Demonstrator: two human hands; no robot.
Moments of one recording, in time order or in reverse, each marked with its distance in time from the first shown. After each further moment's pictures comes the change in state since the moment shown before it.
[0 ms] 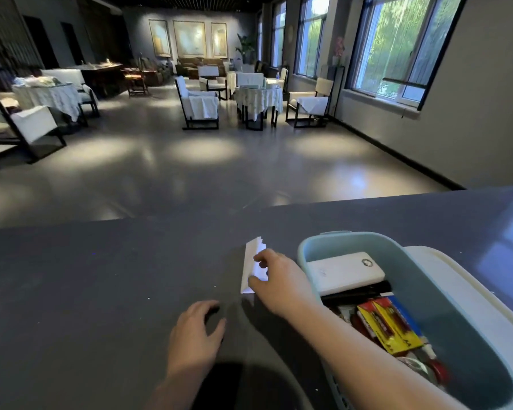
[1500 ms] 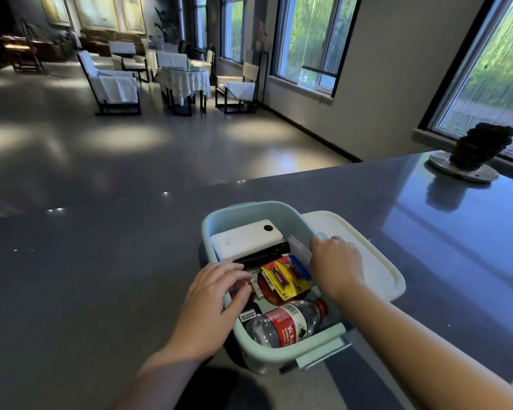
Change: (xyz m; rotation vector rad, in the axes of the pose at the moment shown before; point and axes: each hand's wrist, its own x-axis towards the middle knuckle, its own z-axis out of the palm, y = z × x) left_hand -0.051 0.140 0.056 -0.186 -0.236 0.609; right_hand -0.101 0.152 -0.117 -0.807 0.293 0.302
